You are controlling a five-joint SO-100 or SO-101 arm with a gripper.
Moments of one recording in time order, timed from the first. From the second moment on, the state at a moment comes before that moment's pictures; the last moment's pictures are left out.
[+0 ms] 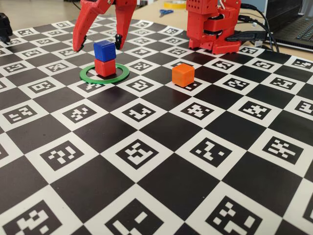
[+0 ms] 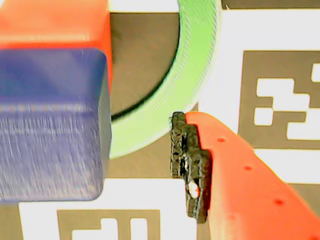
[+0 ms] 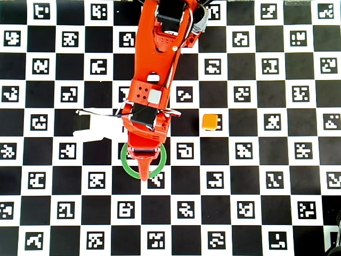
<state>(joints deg) 16.5 85.7 99.1 70.5 -15.2</state>
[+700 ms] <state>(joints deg) 12.7 100.1 99.1 87.4 -12.6</state>
